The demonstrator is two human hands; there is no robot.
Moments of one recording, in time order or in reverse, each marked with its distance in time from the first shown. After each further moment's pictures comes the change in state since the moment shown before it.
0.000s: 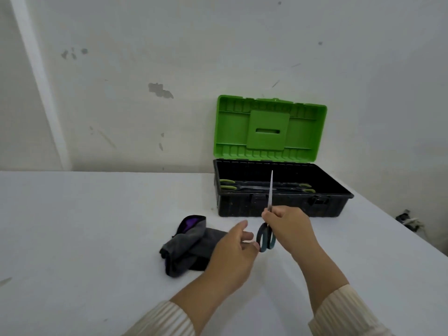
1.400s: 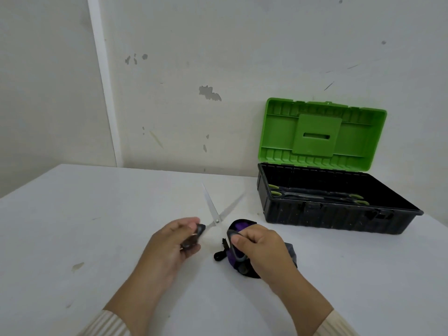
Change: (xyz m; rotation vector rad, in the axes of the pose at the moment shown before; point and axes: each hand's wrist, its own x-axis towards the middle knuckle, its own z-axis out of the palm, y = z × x) left_hand -0.025 -0.058 -0.165 -0.712 0.408 -0.200; right_hand -0.040 -0.067 0.110 0.307 -0.316 -0.149
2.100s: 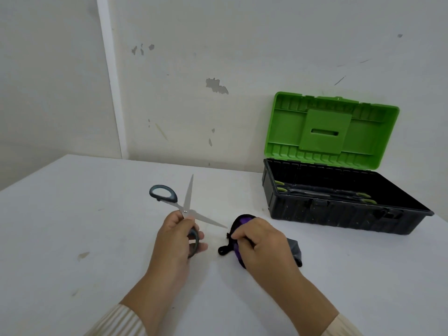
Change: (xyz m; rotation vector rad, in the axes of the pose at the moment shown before) left_hand -0.008 -0.005 0.011 0.024 0.153 0.095; right_hand -0.008 0.005 0.009 -0.388 0.115 -0.404
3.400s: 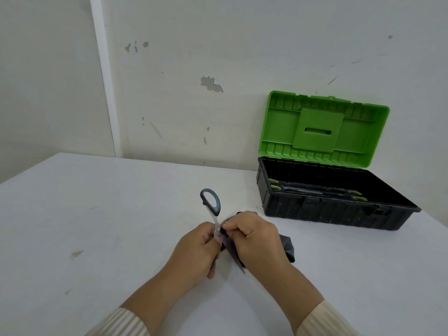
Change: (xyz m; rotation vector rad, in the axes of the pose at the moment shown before) left_hand -0.019 -0.009 0.008 0.648 -0.380 0.134; right_hand 0.009 -0.015 -0.003 0.023 0.062 -0.099
